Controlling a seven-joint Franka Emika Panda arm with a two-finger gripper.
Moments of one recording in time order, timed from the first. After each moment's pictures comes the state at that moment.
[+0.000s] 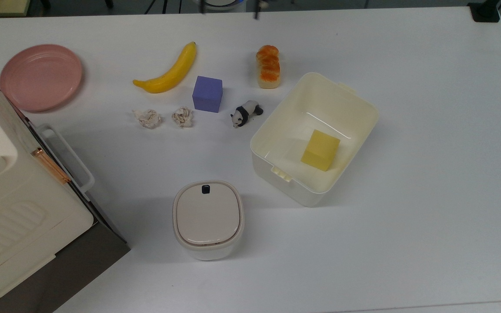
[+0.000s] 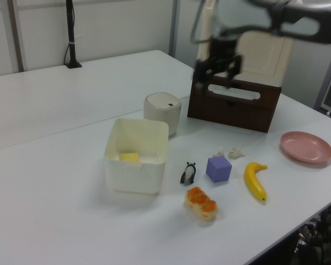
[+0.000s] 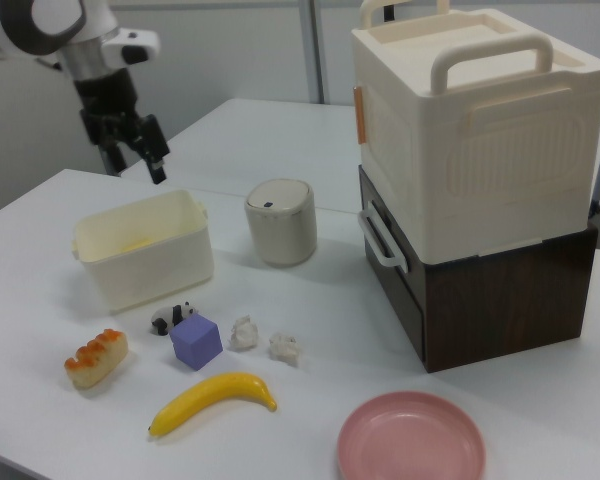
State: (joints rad) arm -0.01 -0.09 0.10 -1.69 -0.04 1.66 0.21
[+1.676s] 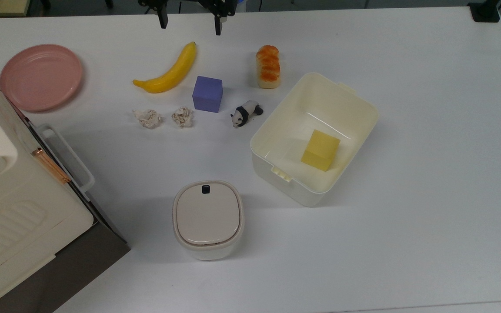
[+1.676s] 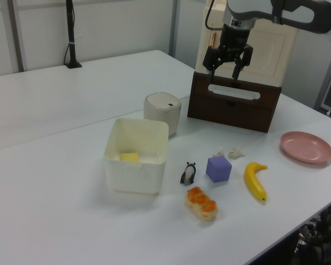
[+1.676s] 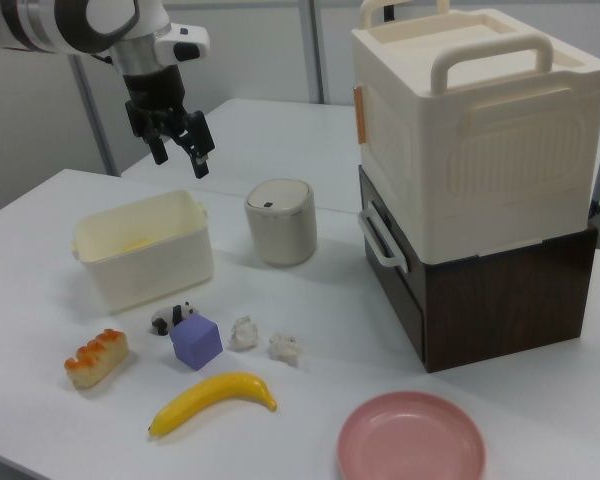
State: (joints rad) arm -0.11 0.04 0.11 -1.56 -0.01 1.68 0.14
